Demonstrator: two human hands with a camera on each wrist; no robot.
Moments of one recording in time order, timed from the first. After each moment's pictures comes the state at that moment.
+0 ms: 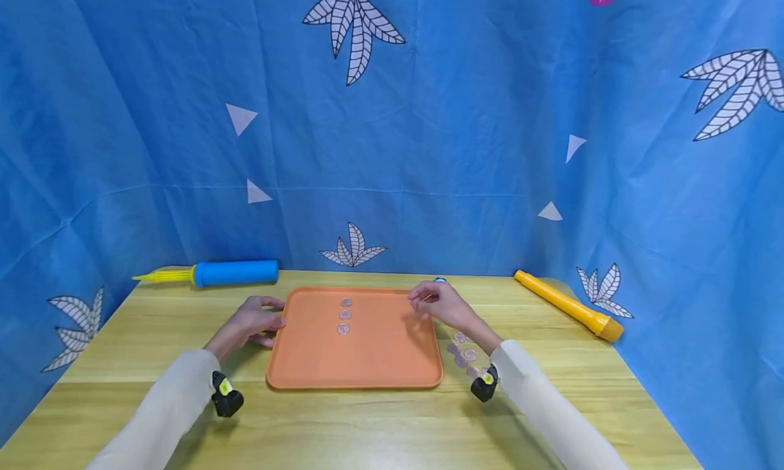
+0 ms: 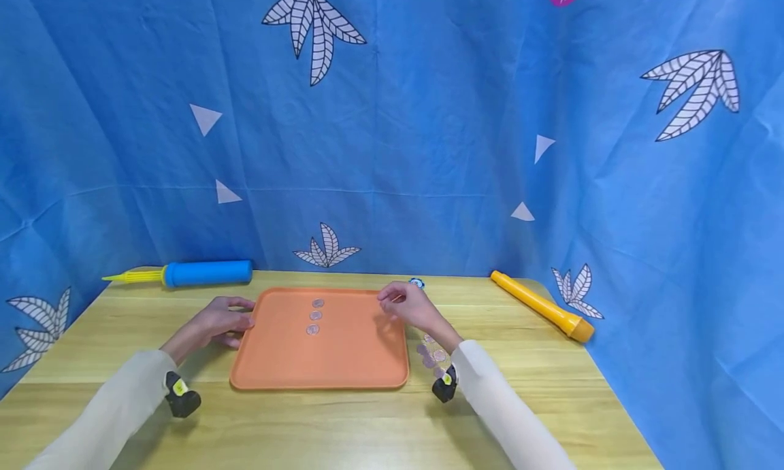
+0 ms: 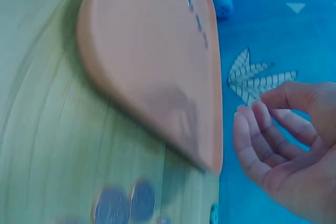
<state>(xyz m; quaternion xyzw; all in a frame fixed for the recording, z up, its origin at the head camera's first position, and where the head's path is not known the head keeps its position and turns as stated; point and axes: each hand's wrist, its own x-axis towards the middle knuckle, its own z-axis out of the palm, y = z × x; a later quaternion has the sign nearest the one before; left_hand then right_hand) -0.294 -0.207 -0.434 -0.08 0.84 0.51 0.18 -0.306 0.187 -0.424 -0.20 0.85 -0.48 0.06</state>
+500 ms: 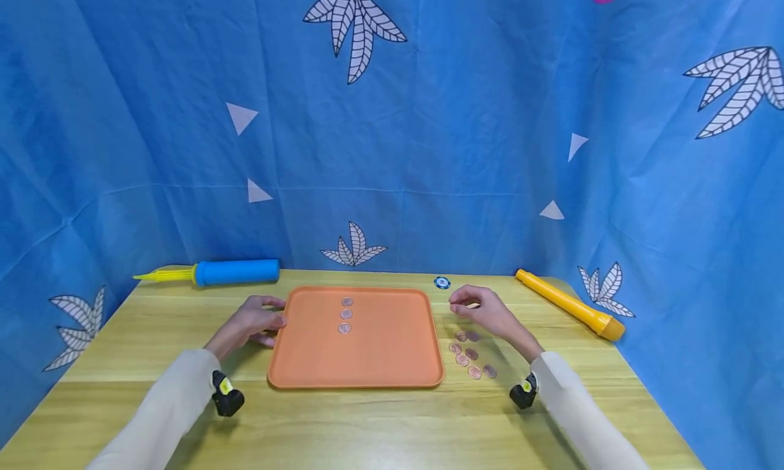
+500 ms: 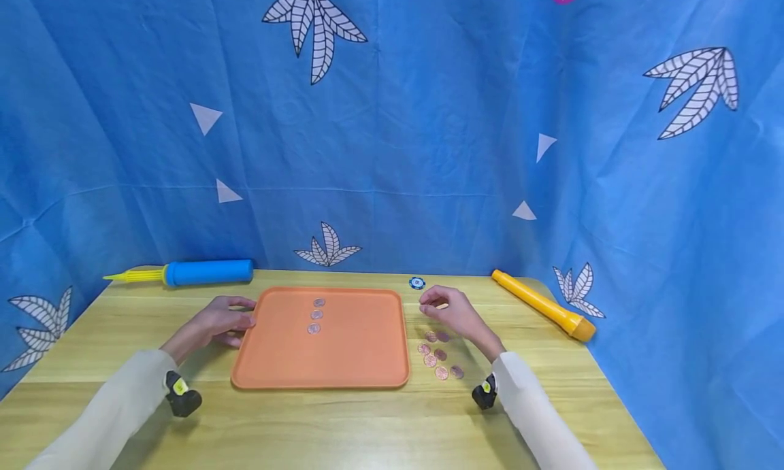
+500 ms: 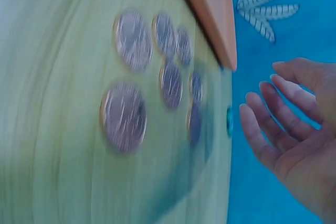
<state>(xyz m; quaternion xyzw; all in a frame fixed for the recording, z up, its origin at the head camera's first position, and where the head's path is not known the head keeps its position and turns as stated) -0.294 -0.208 -0.437 -0.07 0.83 0.52 0.18 -0.296 0.262 -0.433 -0.19 0.88 -0.44 0.00</state>
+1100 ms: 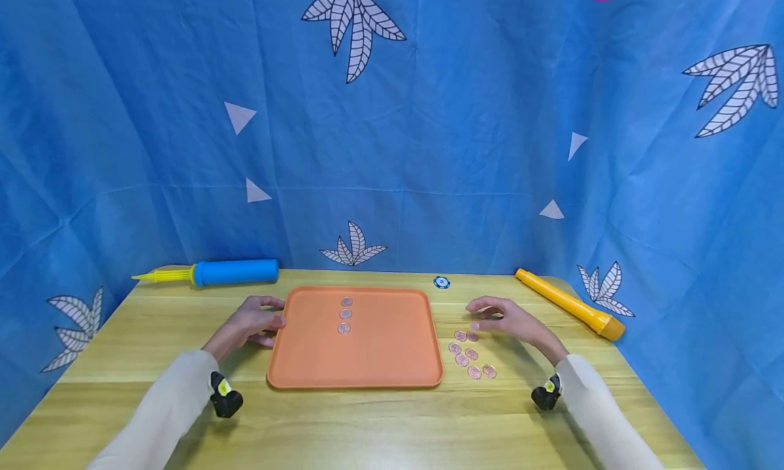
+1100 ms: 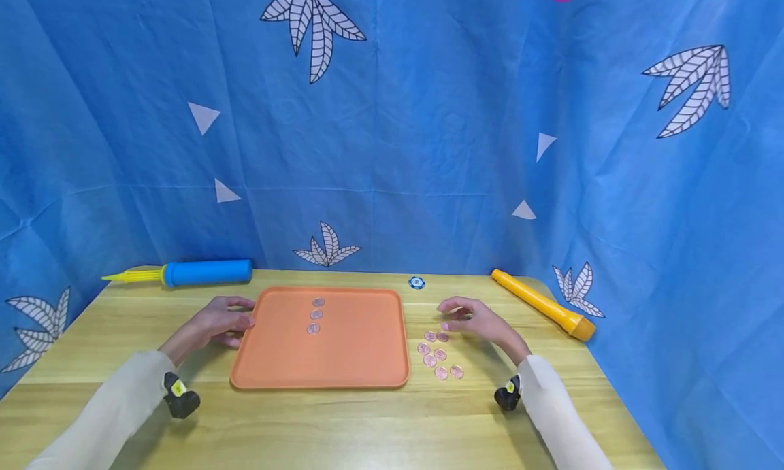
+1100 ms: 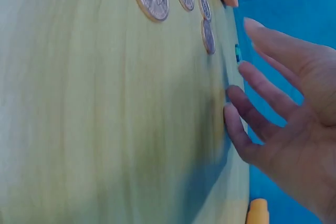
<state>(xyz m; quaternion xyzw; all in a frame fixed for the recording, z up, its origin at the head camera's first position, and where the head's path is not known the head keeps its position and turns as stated) -0.294 -0.208 -0.436 -0.08 0.84 0.51 0.18 -0.297 0.320 -0.451 -0.23 0.86 -0.44 0.10</state>
